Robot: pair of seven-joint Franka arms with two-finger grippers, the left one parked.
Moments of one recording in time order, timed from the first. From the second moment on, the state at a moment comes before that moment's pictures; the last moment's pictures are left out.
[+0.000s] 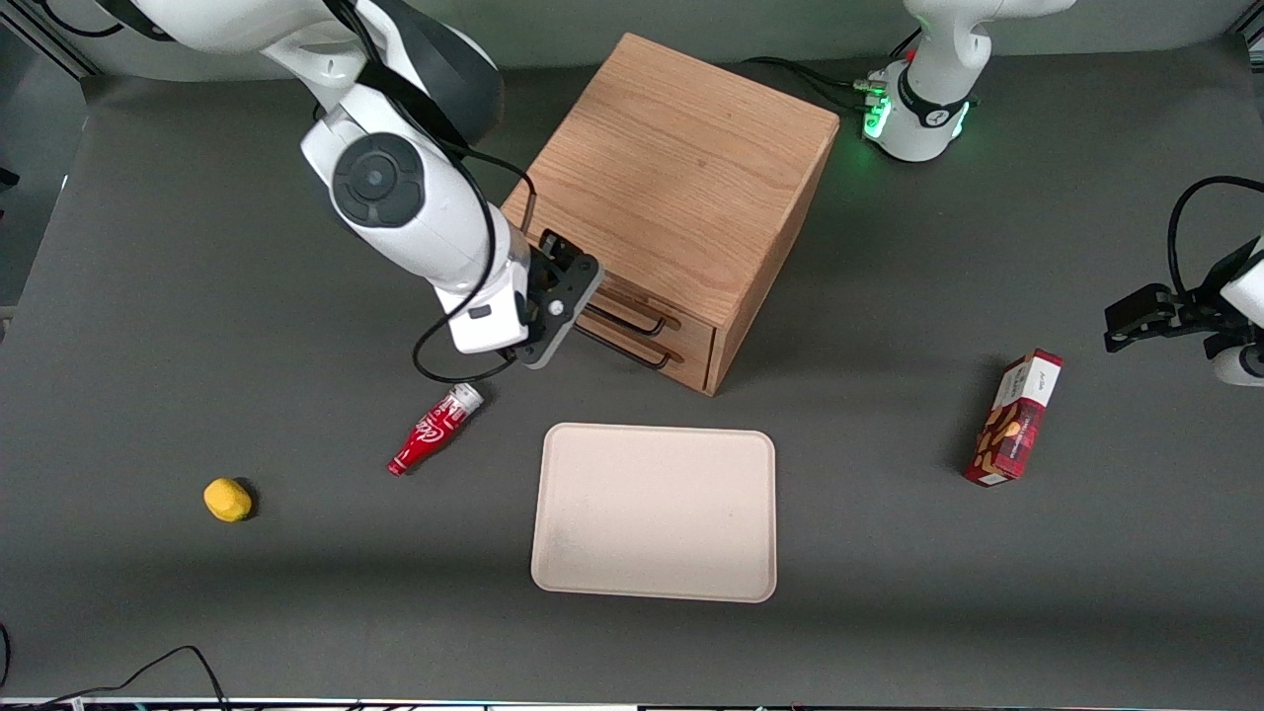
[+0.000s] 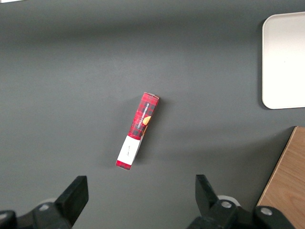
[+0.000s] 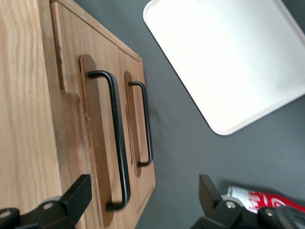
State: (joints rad) arm 0.03 0.51 0.74 -1.39 -0.11 1.79 -0.21
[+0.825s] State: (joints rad) arm 0.05 0.59 0.74 -1.48 -0.19 1.97 -0.22
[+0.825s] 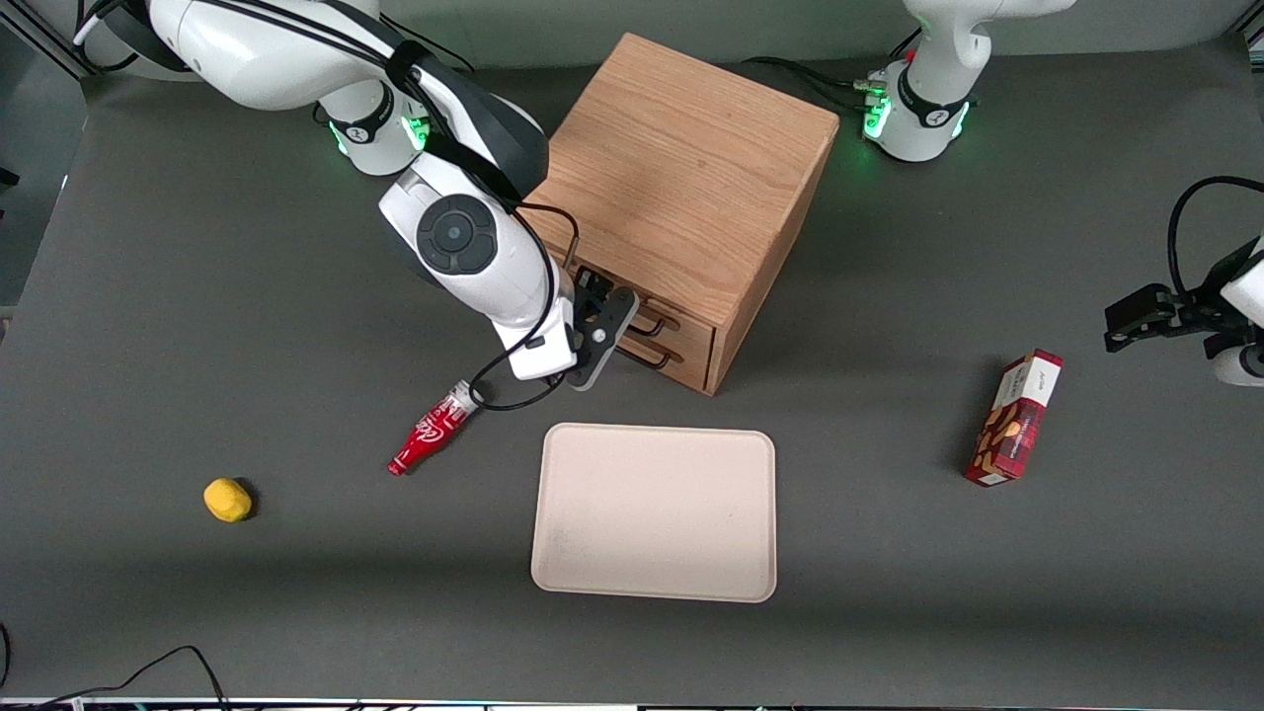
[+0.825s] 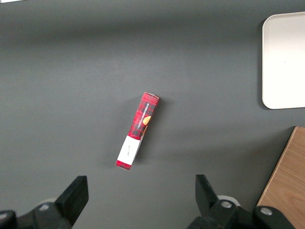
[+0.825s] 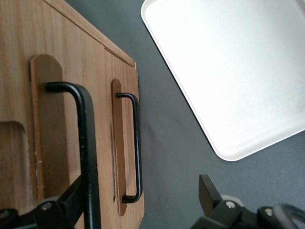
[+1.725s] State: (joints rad) arm 0.04 0.59 0.59 -1.45 -0.20 2.07 -0.37
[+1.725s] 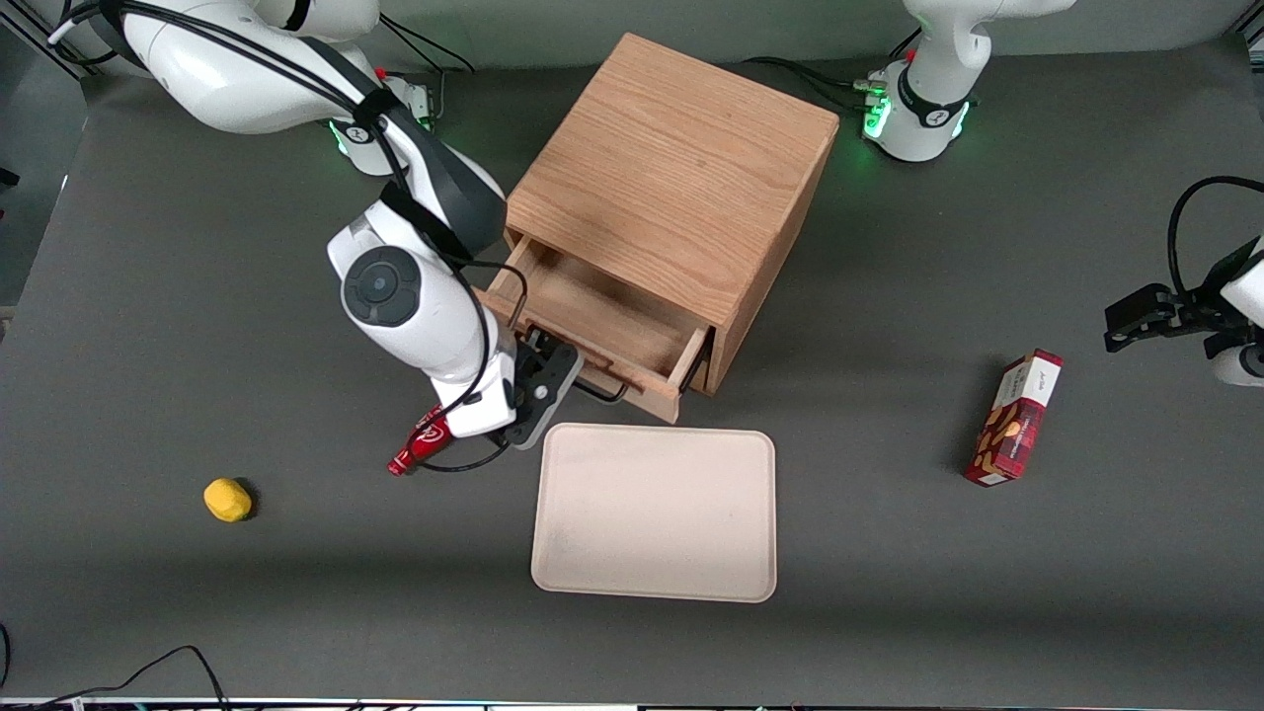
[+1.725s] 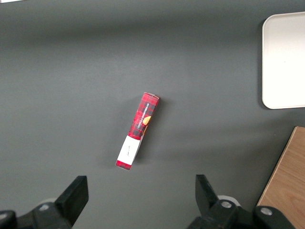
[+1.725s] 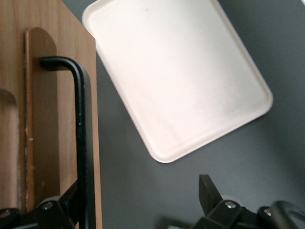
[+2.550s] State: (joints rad) arm 0.04 0.61 0.47 -1.38 -0.20 2.15 -0.45
